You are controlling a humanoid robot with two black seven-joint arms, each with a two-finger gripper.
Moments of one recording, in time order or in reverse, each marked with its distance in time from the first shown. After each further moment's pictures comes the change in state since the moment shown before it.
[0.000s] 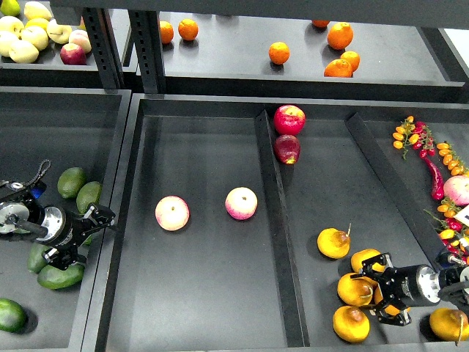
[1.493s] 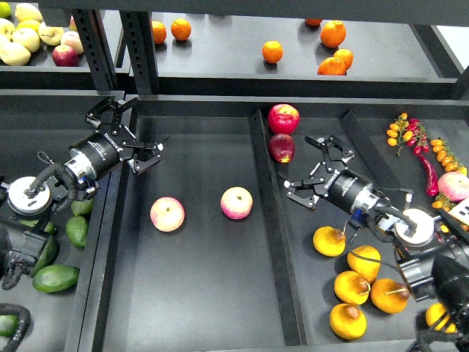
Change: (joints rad) left arm 0.295 -0.405 -1.275 -0.141 -0.268 0.000 0.000; right arm -0.018 0.535 1.006 -0.074 0.095 0.000 0.061
